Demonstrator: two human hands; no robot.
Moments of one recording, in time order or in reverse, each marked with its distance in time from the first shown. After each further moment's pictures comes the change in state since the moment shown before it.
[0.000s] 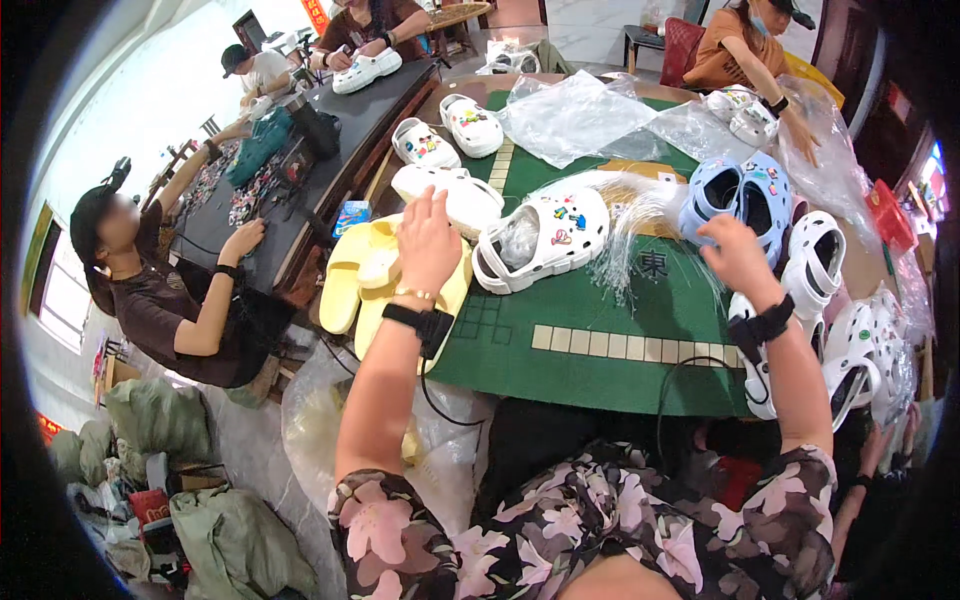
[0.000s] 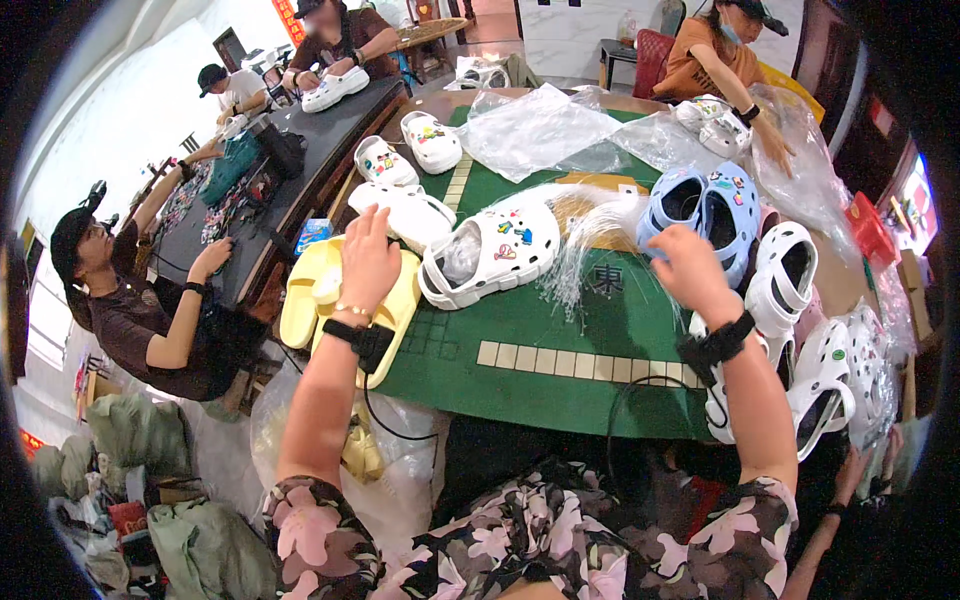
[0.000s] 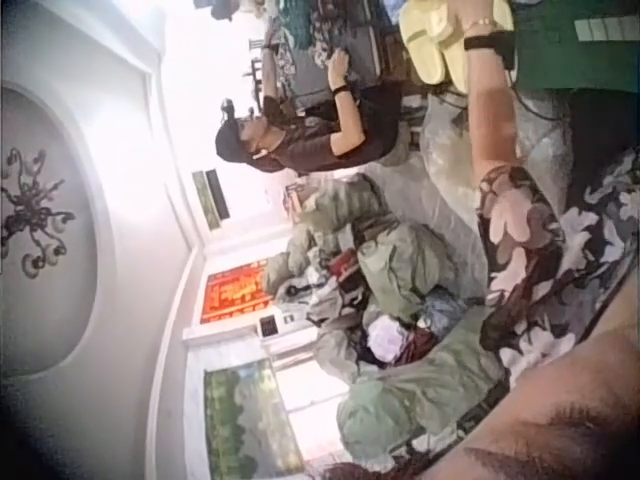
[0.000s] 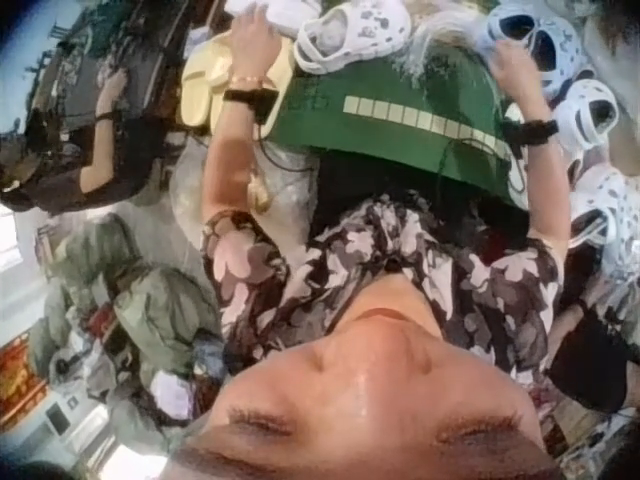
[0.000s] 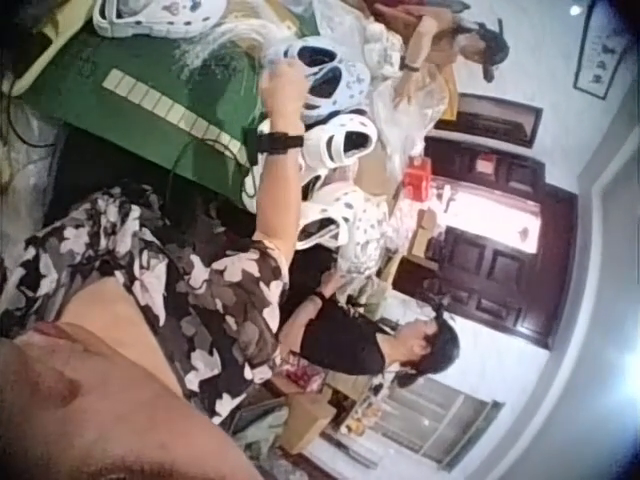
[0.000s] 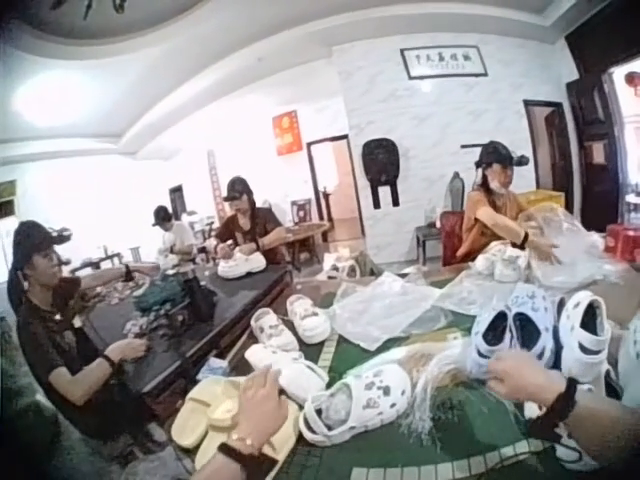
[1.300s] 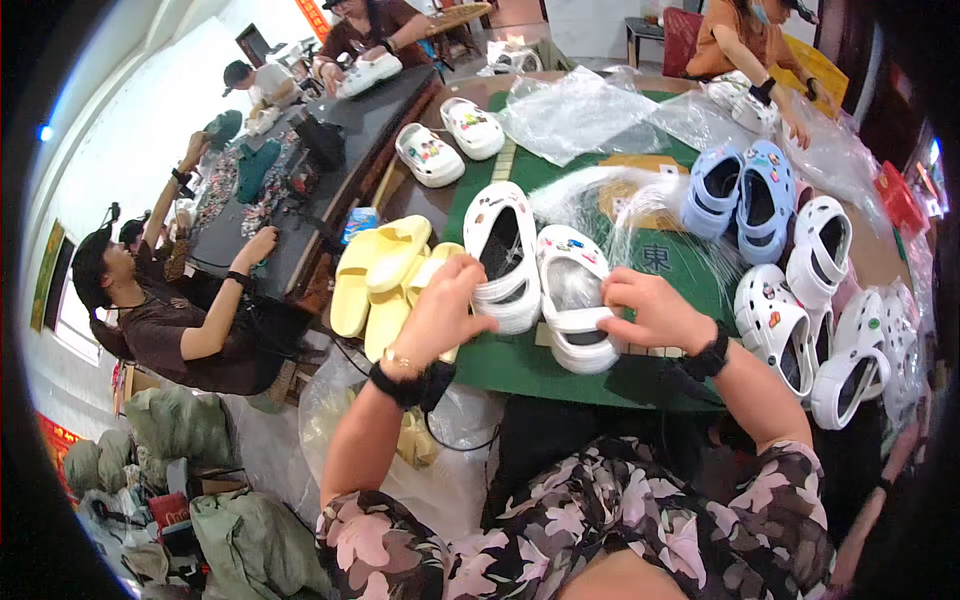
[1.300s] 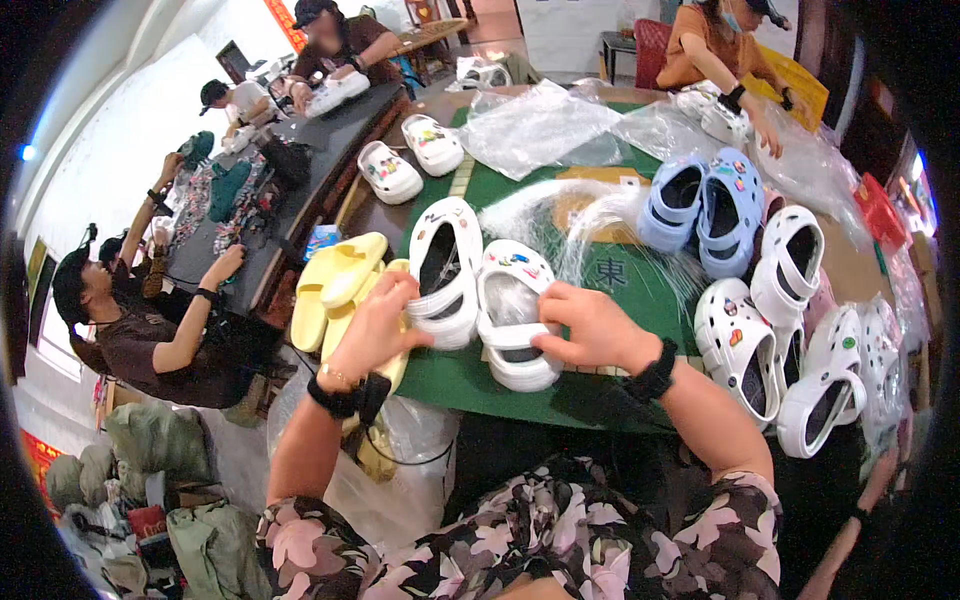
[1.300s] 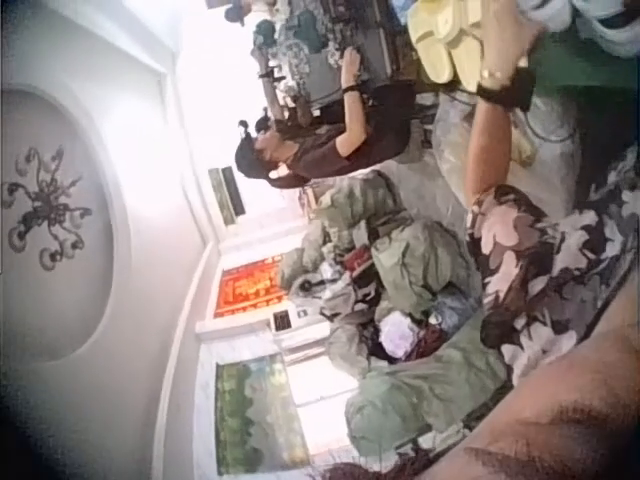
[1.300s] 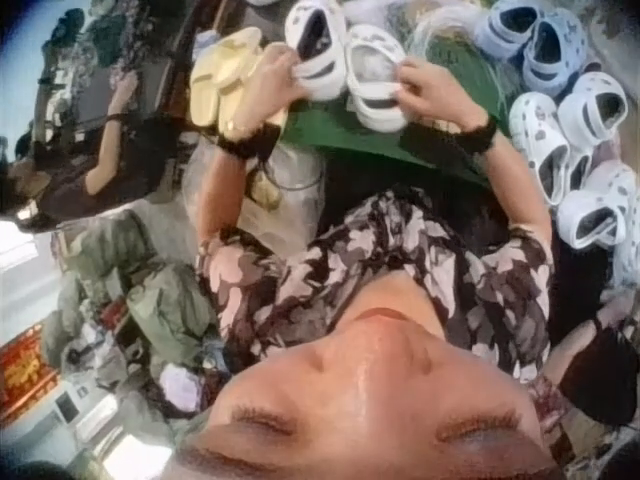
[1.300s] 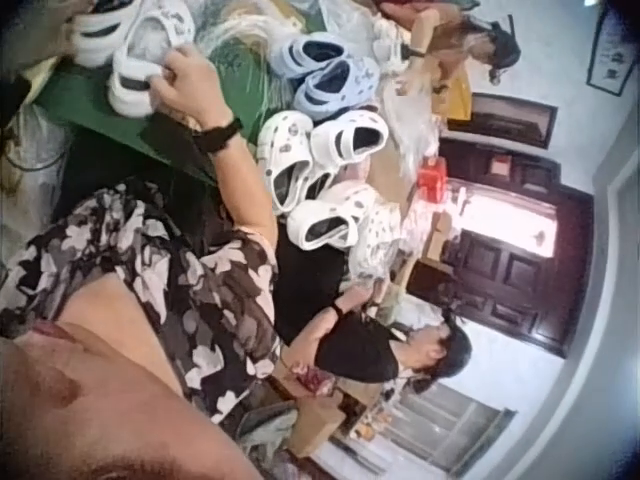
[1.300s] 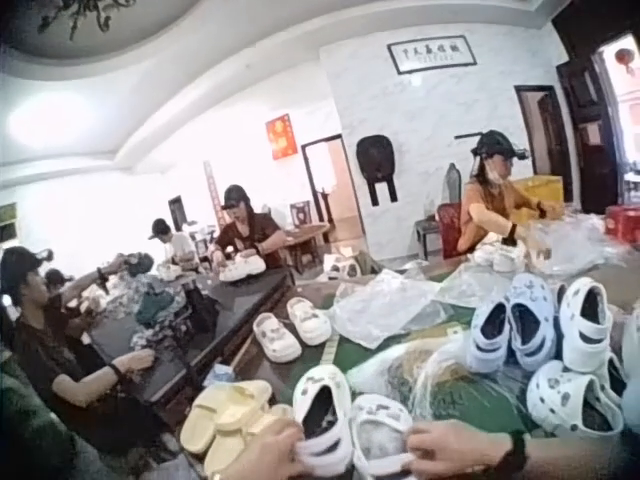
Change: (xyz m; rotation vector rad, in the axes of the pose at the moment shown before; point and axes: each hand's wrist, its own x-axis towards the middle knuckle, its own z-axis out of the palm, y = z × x) left_hand -0.038 0.049 -0.091 -0.557 -0.460 0.135; right_hand -0.008 -0.124 0.036 0.598 -0.152 -0.285
